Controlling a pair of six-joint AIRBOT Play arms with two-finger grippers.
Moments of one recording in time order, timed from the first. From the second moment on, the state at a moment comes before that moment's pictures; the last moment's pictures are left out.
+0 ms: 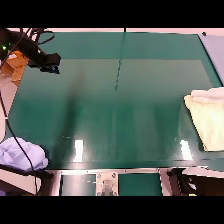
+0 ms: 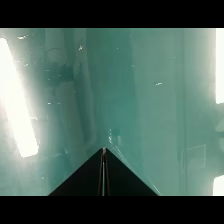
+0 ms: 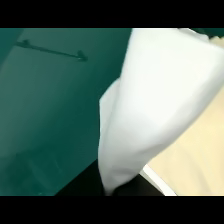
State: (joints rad) left arm -0.03 -1.68 1.98 1.30 -1.63 -1.52; right arm -1.06 -1.43 1.80 -1.03 1.63 1.58
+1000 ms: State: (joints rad) left arm -0.04 -1.61 1.98 1.26 -1.60 -1.50; right arm -0.85 -1.40 1.46 -1.27 1.58 1.73
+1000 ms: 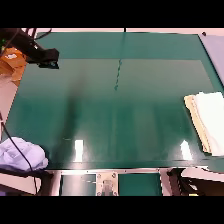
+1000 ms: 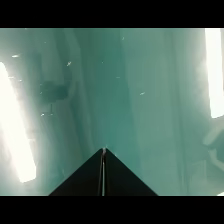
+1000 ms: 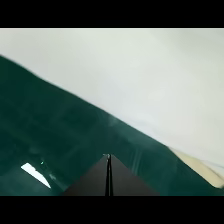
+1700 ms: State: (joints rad) left arm -0.29 -1.23 1.32 1.30 -1.46 -1.65; right arm -0.04 -1.09 1.00 -1.17 1.23 1.50
